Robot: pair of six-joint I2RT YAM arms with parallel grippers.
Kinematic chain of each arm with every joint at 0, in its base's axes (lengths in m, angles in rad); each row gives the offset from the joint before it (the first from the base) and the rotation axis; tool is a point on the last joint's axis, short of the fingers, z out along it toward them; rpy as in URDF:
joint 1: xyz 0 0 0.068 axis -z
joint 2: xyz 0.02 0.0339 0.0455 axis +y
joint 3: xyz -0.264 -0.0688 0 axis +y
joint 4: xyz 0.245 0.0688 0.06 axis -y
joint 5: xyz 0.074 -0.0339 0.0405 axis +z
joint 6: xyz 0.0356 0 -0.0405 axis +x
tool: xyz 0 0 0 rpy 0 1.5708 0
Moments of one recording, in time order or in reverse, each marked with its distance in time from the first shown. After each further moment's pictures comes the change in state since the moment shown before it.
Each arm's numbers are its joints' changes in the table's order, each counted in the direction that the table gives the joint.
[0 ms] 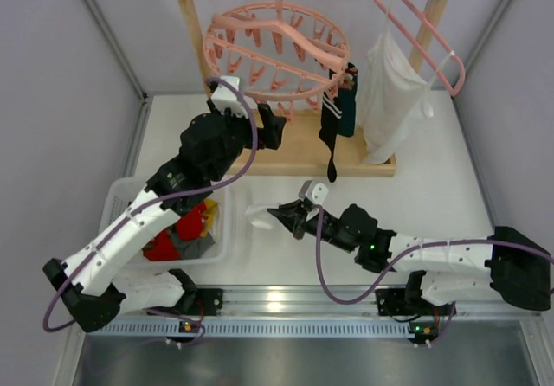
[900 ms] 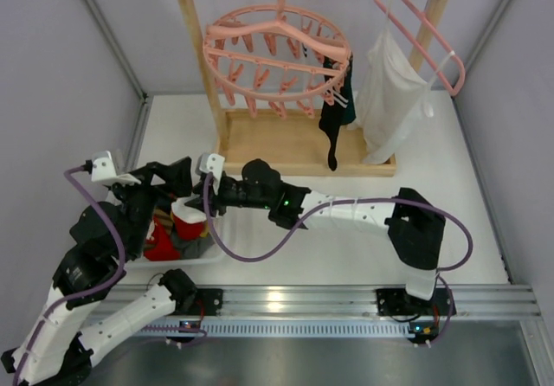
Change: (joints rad) left arm 0.000 -0.700 0.262 -0.309 0.348 -0.082; right arm 0.011 0.655 -0.838 -0.312 0.356 -0.070
